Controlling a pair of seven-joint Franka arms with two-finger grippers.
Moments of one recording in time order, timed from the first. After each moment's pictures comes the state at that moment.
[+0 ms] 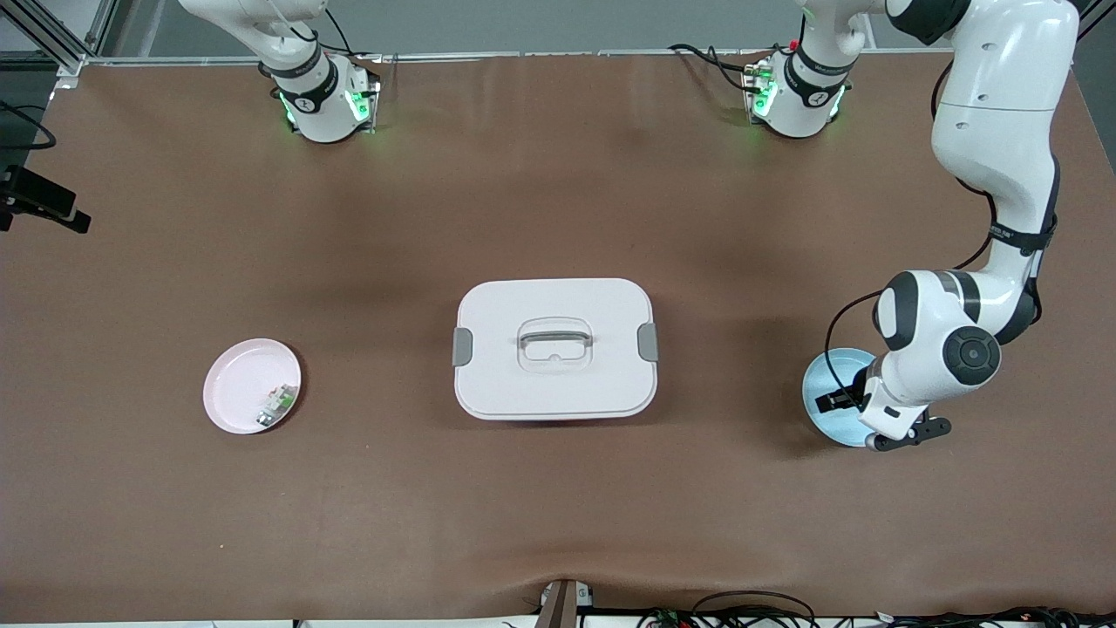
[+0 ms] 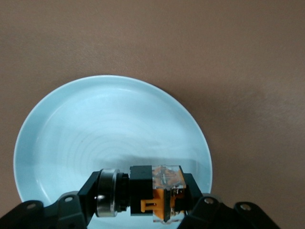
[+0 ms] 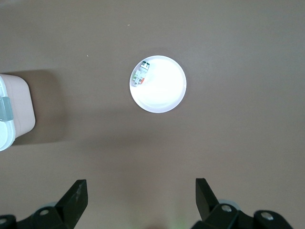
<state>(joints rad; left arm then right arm) -0.02 0.64 -0.03 -1.71 0.03 2.34 -0.35 -0.04 0.06 -0.07 -1.40 0.04 1.41 -0.04</state>
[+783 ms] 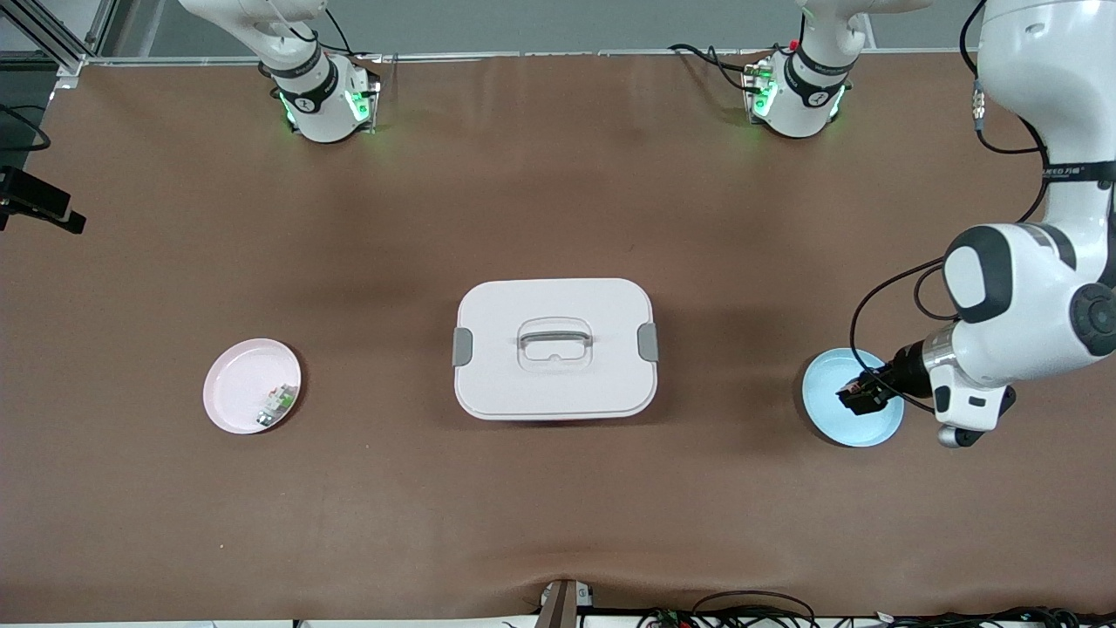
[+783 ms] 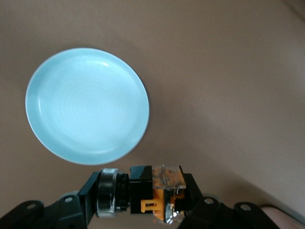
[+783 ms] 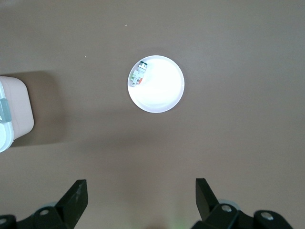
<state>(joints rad) -0.01 0.45 -0.03 -1.64 -0.25 2.09 -0.57 -0.05 0.06 -0.08 -1.40 0.04 1.41 -0.04</state>
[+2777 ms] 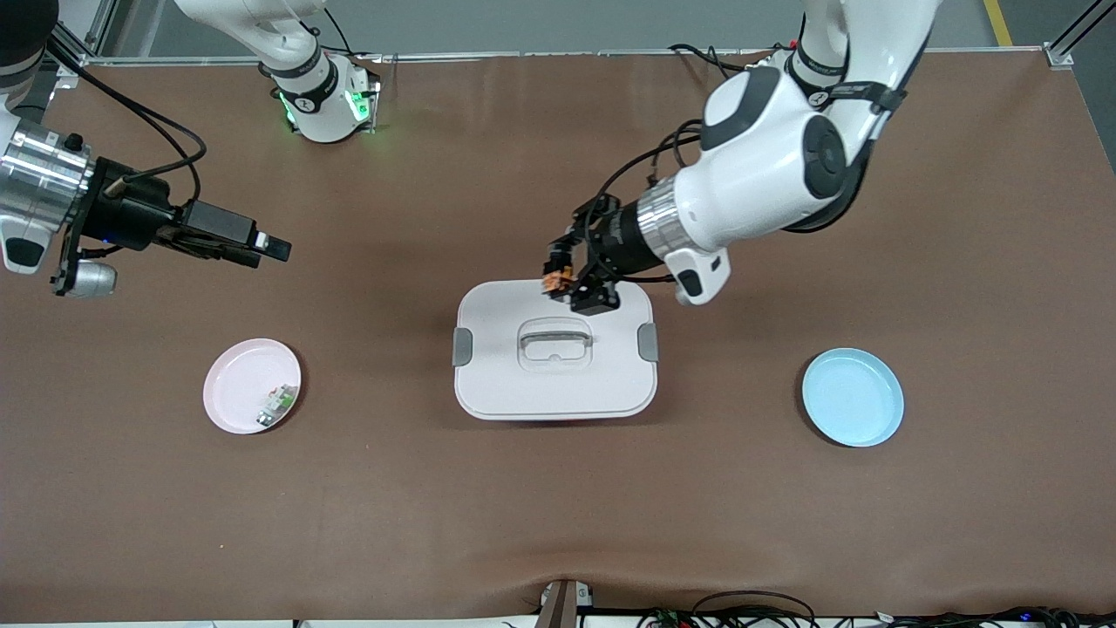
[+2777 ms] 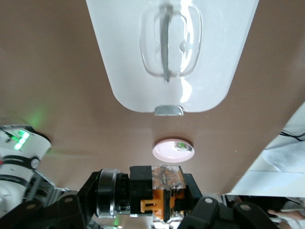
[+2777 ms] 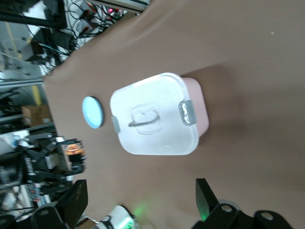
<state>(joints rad) -0.31 0.41 -0.40 -1.47 -0.56 2.24 -1.95 0.10 0.04 -0.04 -1.66 0.75 1.75 0.19</state>
